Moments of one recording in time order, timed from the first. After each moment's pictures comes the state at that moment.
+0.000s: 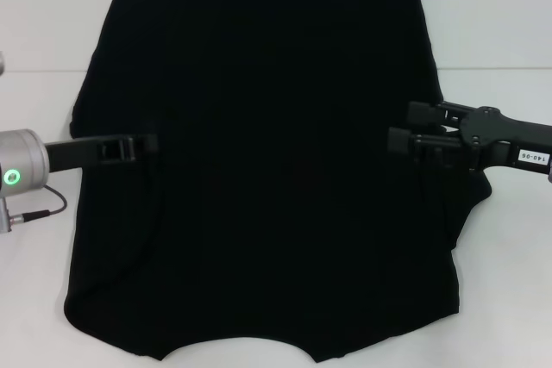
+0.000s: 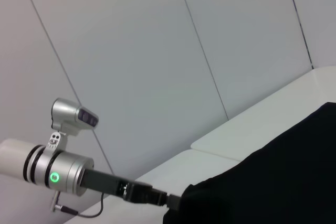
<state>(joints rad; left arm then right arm) -0.61 -2.15 0.51 0.82 2.28 1.20 -2.02 0.61 2.04 -0.60 -0.62 -1.91 -1.57 1.54</state>
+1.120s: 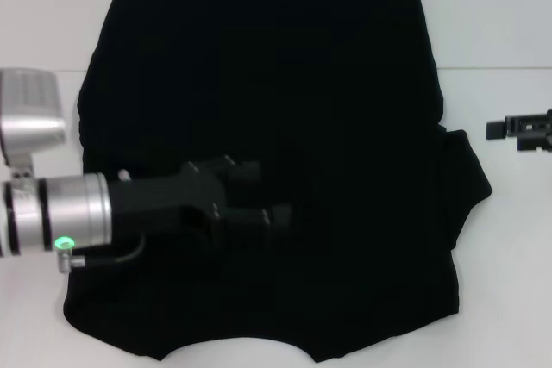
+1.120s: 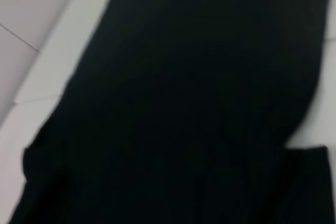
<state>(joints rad) -0.58 -2.13 0.69 0.62 1.97 1.54 -1.41 0.70 1.84 -0.62 -0.62 -2.28 -1.41 2.32</state>
